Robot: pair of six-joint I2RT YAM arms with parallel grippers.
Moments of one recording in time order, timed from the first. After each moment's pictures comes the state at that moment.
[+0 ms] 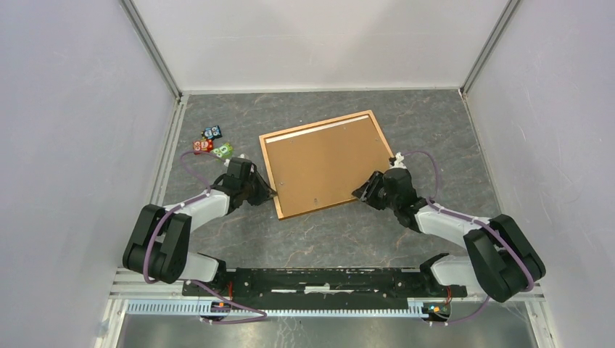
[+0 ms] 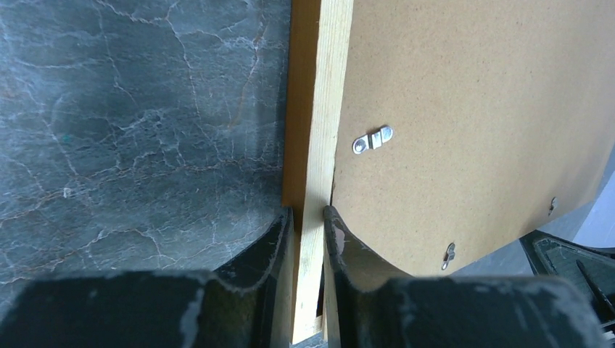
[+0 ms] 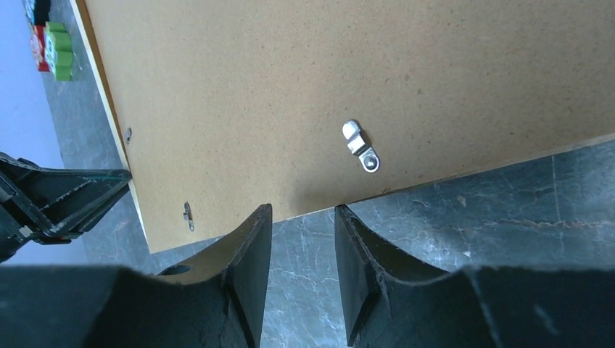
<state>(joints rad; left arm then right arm) -0.30 1.39 0.55 -0.03 0.15 -0.84 0.48 1.28 0.41 0.23 -0.08 0.89</state>
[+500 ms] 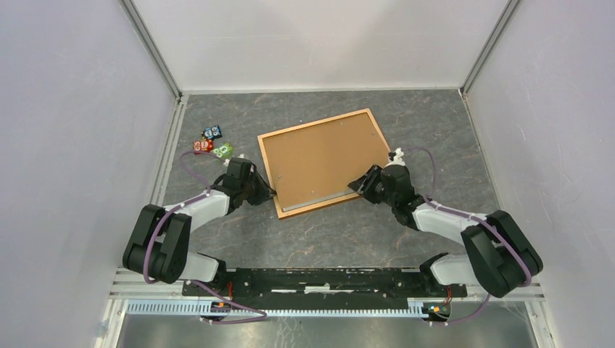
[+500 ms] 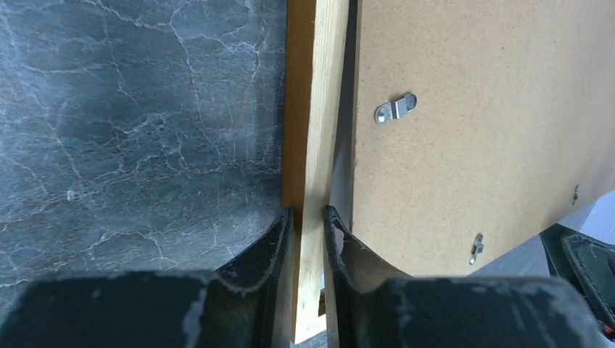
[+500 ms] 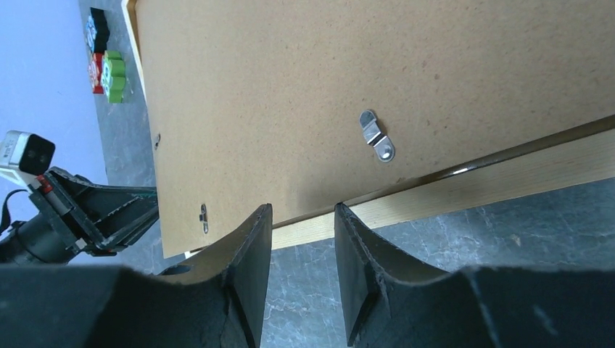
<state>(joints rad) -0.30 1.39 0.55 -0.02 0.15 -0.84 0.49 1.30 0.43 0.33 -0.06 0.95</state>
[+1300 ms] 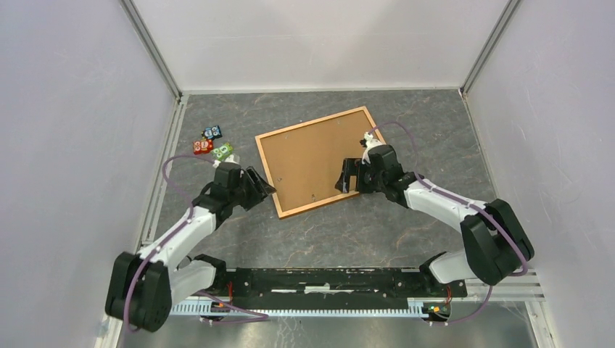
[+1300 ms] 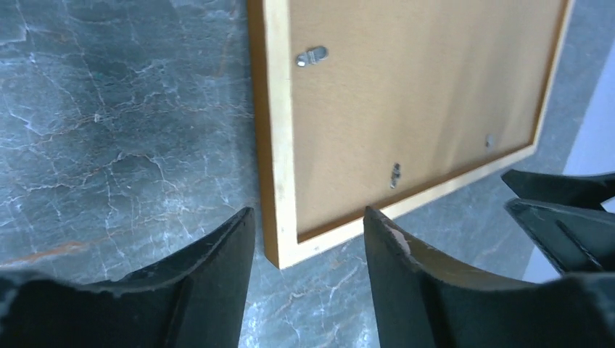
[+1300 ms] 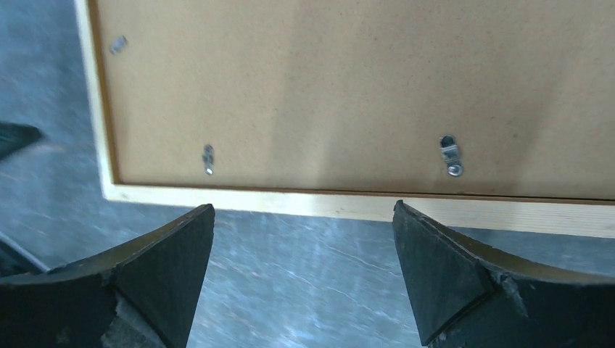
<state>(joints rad) -0.30 1.11 0.50 -0.17 0.14 -0.84 0.52 1.41 0.72 -0.02 -0.14 0.54</state>
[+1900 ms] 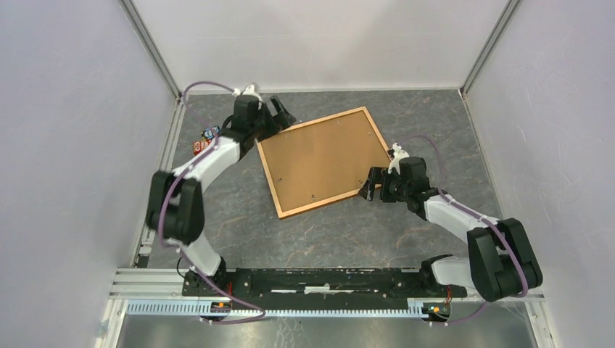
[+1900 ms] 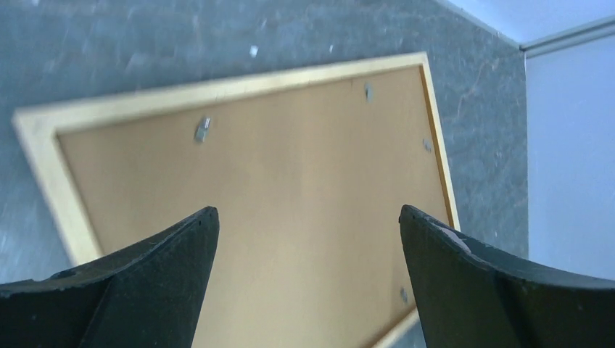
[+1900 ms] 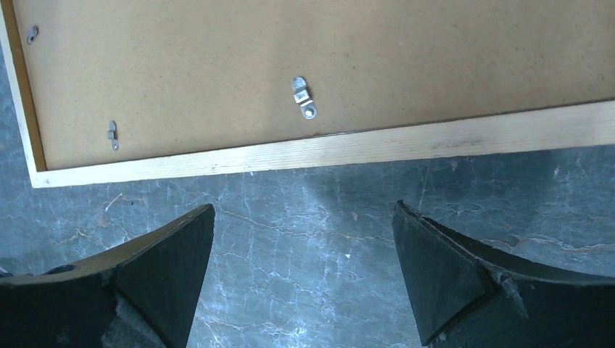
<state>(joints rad) -0.30 1.61 1.15 -0.06 0.10 -0.69 0.30 1.28 0.53 0.02 -0.27 0.36</state>
